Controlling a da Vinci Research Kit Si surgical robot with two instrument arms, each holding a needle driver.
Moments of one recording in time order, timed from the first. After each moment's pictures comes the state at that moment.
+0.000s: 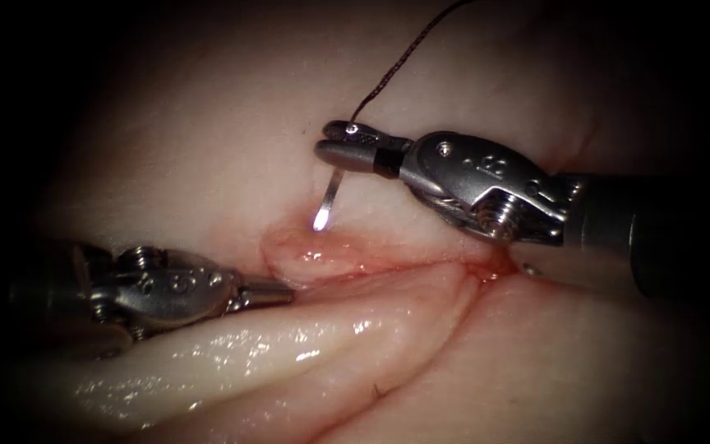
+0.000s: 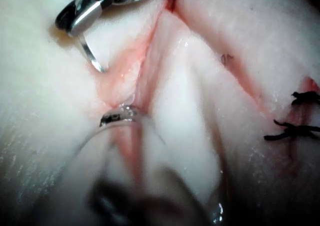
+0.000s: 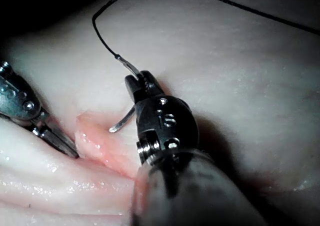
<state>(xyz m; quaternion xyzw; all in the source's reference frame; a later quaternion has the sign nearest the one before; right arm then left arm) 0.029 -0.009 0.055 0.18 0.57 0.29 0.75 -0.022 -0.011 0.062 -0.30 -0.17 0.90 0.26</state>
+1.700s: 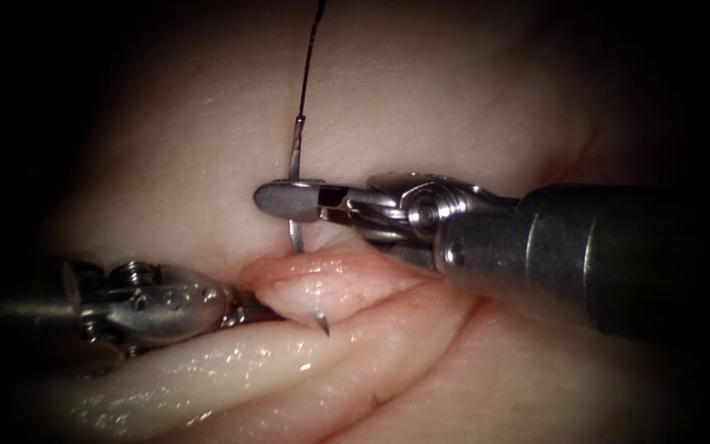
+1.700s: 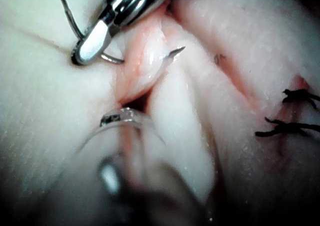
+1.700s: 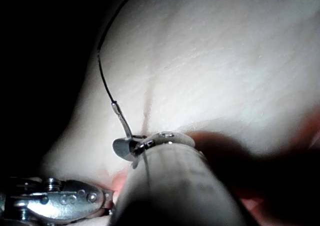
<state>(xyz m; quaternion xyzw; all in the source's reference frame) 0.033 -0.016 0.049 0.46 0.42 0.57 0.53 -0.021 -0.011 0.061 -0.30 -0.17 0.90 0.26</state>
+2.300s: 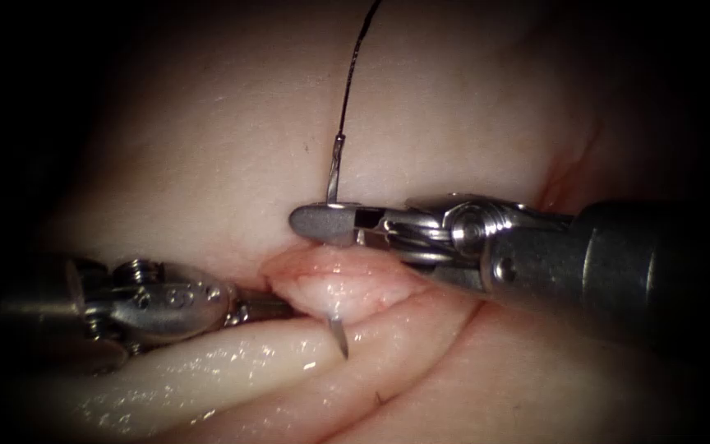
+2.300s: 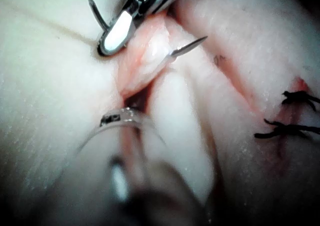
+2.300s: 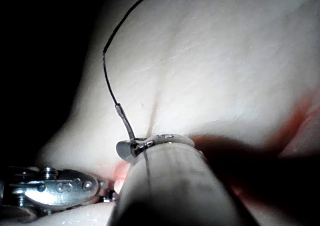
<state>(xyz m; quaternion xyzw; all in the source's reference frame) 0.029 -0.015 0.048 0.43 0.42 0.56 0.58 -0.021 -0.011 0.061 -0.30 -0.17 0.90 0.26</state>
